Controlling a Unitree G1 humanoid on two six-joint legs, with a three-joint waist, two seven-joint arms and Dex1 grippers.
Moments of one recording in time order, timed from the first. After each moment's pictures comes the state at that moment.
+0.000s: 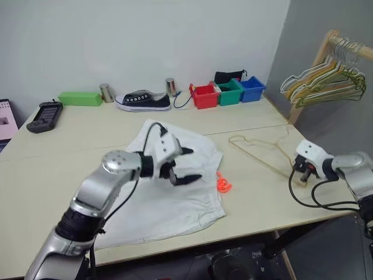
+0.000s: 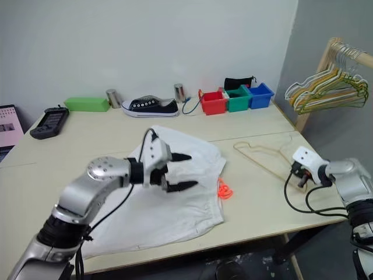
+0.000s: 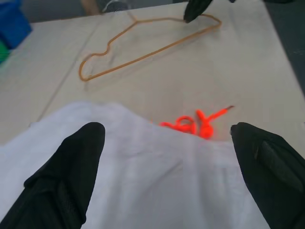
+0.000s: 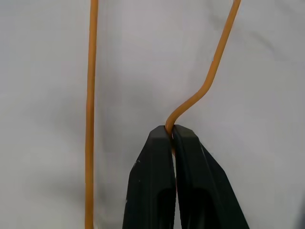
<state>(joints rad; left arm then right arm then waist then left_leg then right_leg) -0.53 0.67 -0.13 -0.17 -0.35 0.56 -0.94 -0.59 -0.89 0.18 0.40 -0.13 0.27 0.87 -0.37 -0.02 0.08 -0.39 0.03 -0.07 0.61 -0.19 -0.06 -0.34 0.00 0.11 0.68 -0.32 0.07</state>
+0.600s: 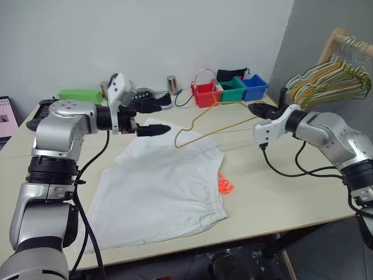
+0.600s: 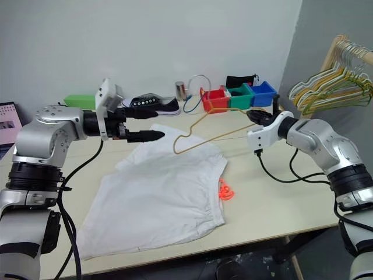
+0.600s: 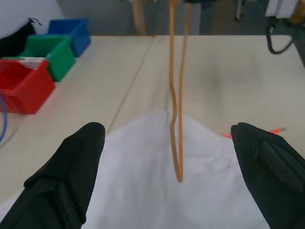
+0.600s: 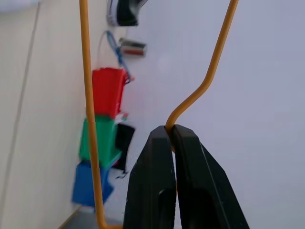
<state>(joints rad) -0.87 0.78 -0.09 0.29 -0.37 0.54 -1.29 -0.89 -0.81 0.37 0.40 -0.69 -0.58 0.34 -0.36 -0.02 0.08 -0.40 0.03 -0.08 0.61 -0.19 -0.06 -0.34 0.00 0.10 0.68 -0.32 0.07</state>
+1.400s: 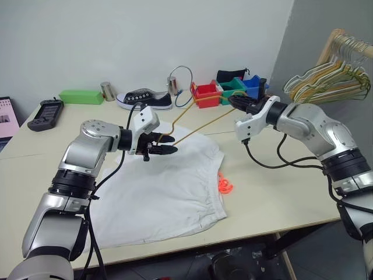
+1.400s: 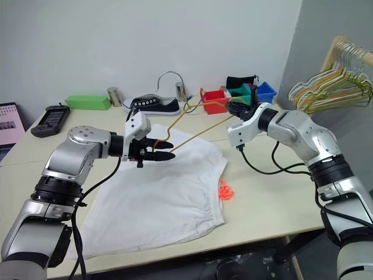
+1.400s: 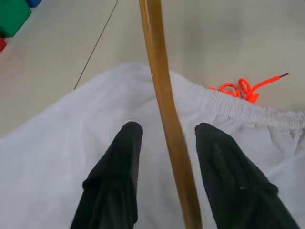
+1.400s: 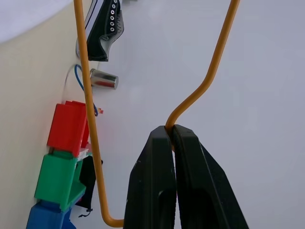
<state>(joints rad) -0.77 0.72 -0.17 0.27 -0.24 0.47 -1.24 -0.96 -0.72 0.38 0.38 -0.74 -0.56 0.35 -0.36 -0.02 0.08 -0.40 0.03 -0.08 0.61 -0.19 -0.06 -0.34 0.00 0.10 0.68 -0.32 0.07</state>
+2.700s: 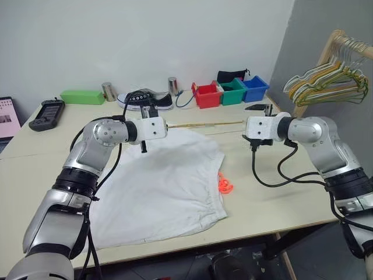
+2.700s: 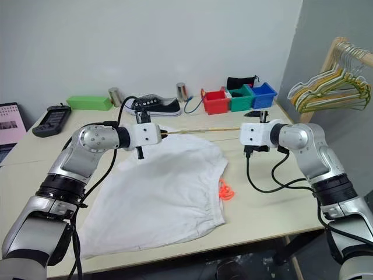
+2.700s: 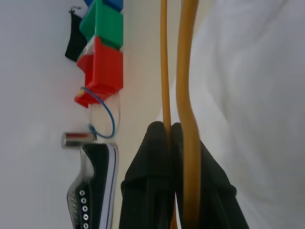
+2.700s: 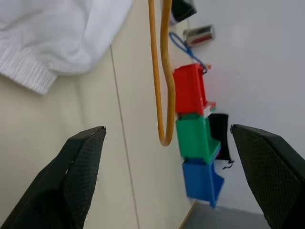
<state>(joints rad) -0.78 0.72 -0.25 0.37 0.29 -0.21 -0.86 -0.79 -0.71 0.30 0.21 -0.40 -0.03 0.85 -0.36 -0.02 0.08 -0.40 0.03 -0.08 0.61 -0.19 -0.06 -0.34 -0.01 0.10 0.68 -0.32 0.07</state>
